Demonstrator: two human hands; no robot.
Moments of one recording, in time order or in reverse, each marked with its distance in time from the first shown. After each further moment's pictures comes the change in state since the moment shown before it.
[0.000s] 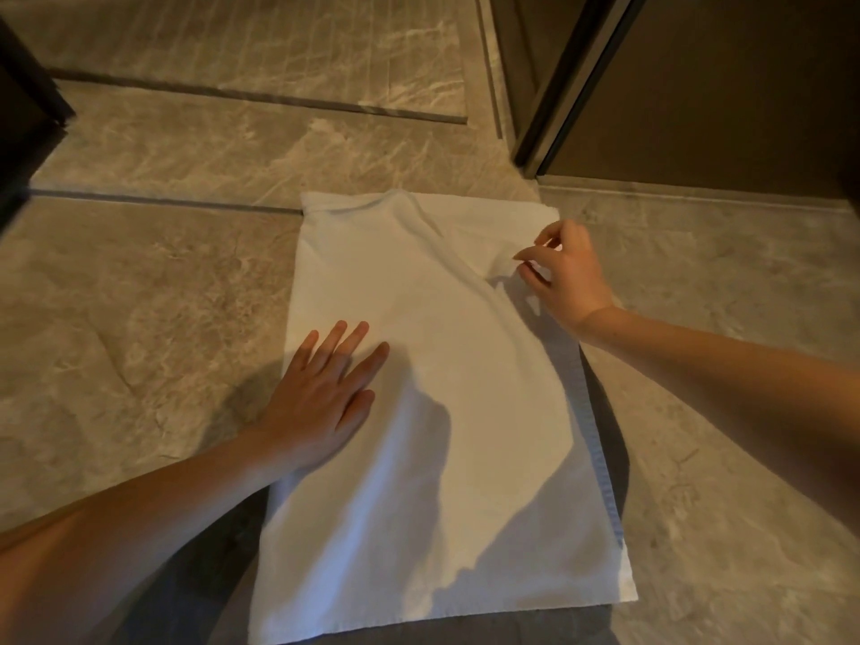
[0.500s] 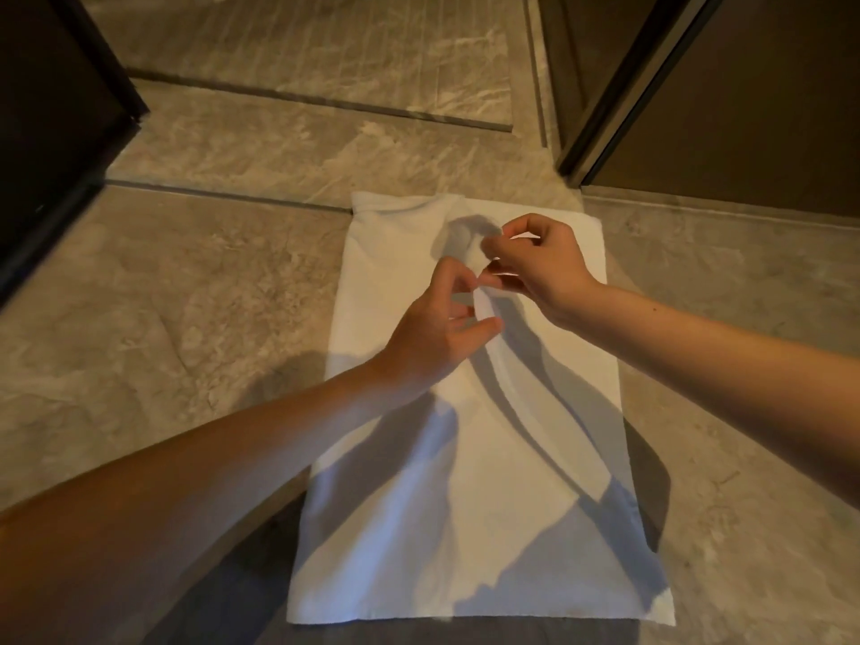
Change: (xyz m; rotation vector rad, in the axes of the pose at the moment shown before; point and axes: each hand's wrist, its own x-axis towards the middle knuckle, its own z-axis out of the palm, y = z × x) left_hand 0.068 0.065 -0.087 -1.296 0.242 -0.254; right_hand 0.026 -0.135 -0.034 1.209 -0.160 0.578
